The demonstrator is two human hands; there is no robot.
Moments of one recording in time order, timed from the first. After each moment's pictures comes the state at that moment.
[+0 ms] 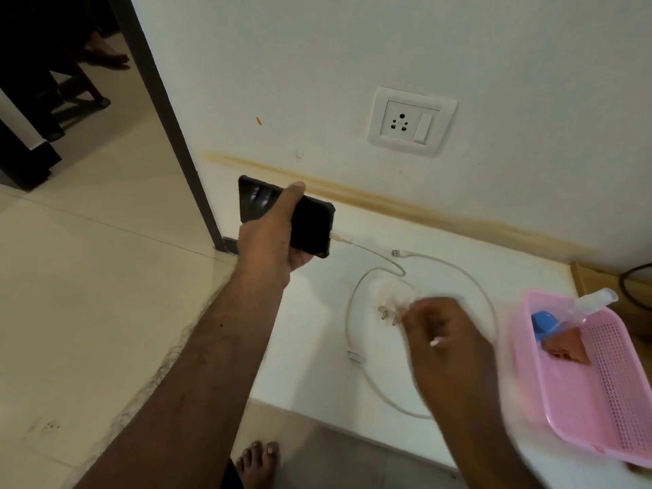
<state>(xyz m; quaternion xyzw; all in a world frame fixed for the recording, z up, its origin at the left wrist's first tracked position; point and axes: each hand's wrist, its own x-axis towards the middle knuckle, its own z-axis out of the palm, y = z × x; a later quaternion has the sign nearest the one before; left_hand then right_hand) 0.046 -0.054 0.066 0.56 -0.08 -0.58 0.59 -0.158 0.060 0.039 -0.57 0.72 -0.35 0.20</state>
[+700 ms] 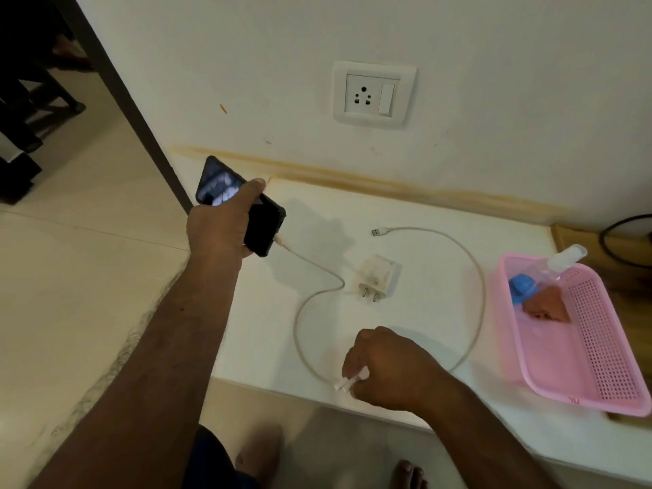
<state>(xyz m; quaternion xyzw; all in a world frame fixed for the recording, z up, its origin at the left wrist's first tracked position) 0.065 -0.063 0.042 0.68 -0.16 -0.46 0.55 -0.177 0.061 -0.021 -0.79 0.53 0.07 0.31</state>
